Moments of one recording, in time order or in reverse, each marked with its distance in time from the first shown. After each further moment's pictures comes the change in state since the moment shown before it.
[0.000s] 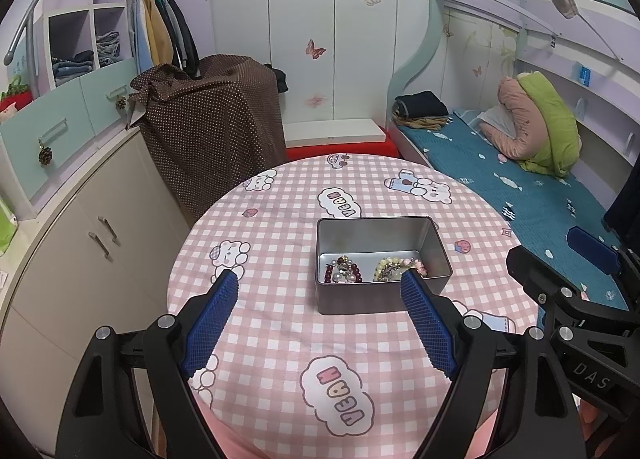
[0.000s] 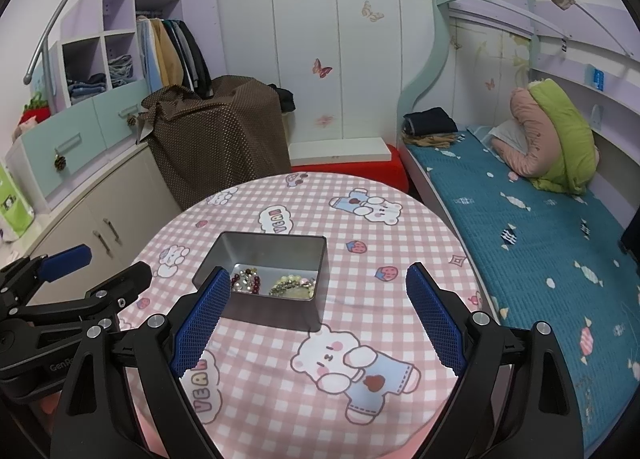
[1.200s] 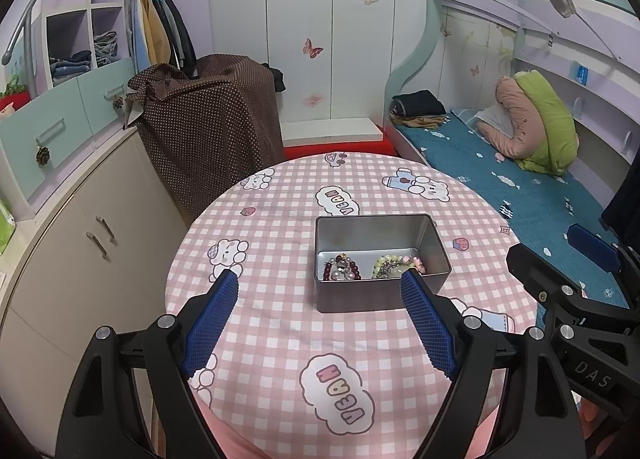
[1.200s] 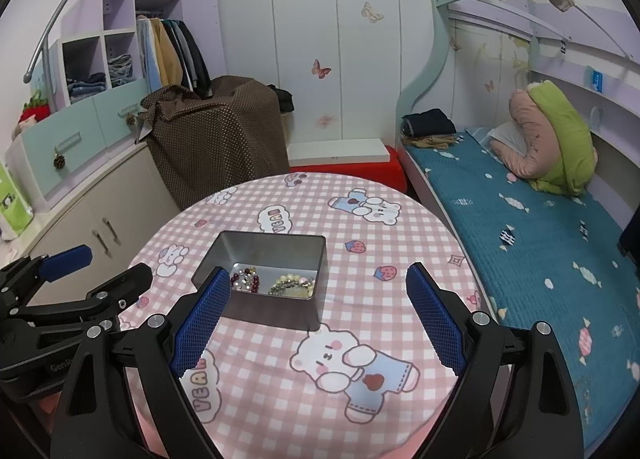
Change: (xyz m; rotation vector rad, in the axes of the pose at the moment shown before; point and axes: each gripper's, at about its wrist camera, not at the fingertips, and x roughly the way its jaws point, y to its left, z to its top) left arm 0.002 -0.002 -0.001 0.004 0.003 -0.010; right arm -0.001 0.000 -0.001 -0.001 -0.003 -0.004
